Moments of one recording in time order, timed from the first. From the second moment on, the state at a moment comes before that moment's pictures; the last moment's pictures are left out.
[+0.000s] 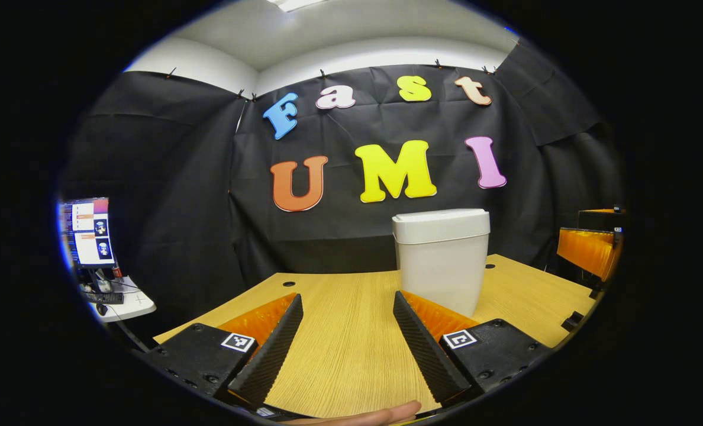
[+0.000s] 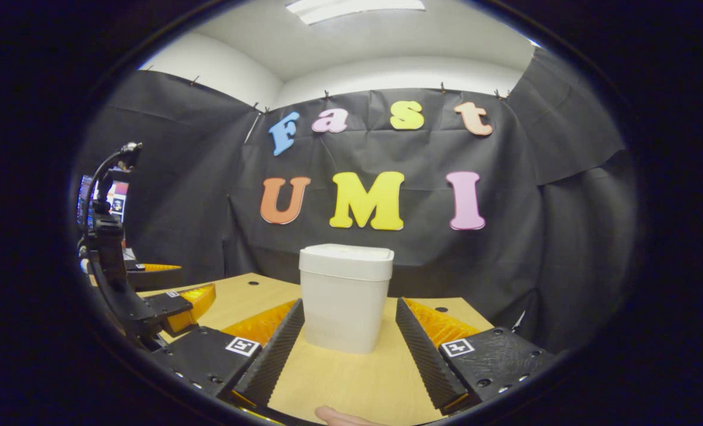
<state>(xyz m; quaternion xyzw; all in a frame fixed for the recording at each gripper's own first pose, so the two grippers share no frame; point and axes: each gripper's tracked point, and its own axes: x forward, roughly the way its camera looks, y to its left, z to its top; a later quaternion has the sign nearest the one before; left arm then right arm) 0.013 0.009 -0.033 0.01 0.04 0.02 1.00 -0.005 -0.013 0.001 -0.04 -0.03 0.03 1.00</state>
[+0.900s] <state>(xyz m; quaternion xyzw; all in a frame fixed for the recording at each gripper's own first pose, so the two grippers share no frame) 0.015 -0.004 -0.043 0.02 0.05 0.01 1.00 -0.001 -0.016 -0.004 -0.04 -0.03 0.02 1.00</state>
